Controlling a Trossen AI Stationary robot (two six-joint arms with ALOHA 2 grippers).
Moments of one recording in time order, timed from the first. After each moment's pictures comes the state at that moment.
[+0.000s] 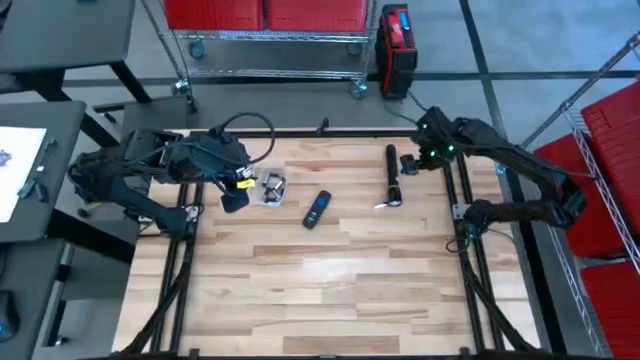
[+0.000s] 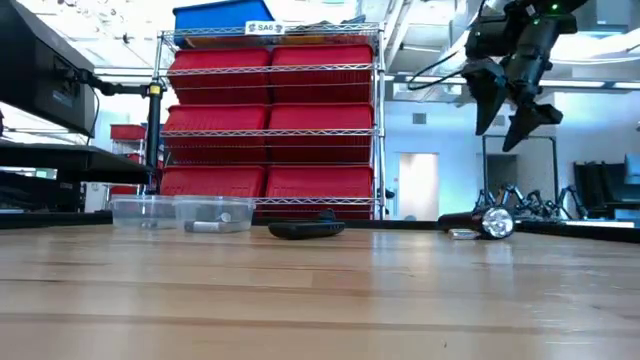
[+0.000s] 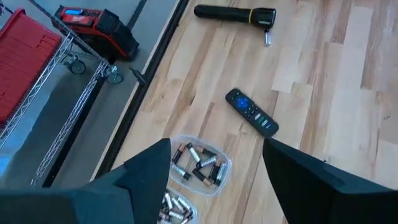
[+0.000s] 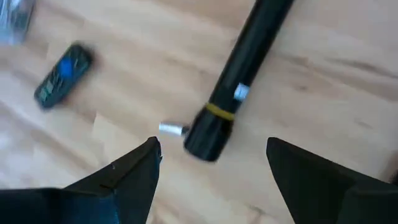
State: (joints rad) left arm -0.10 1.26 1.77 -1.27 -0.52 -0.16; right arm -0.74 1.15 0.99 -1.02 -0.21 0.44
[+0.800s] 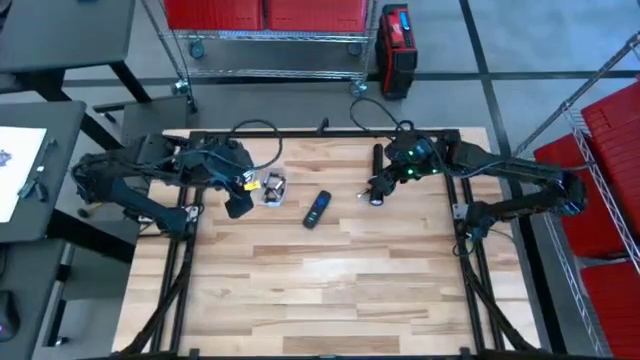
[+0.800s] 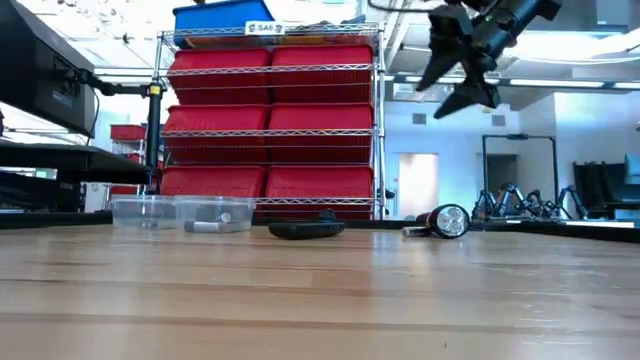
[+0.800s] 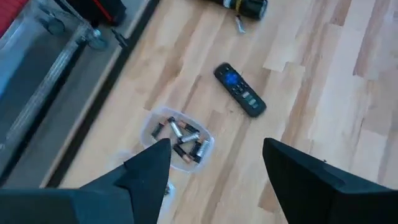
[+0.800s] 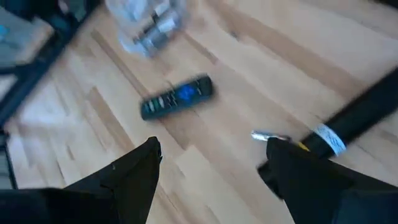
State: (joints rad) left arm -0.09 1.26 1.66 -1.26 -0.43 -0.30; right arm -0.33 1.15 0.98 -0.57 -0.05 0.56
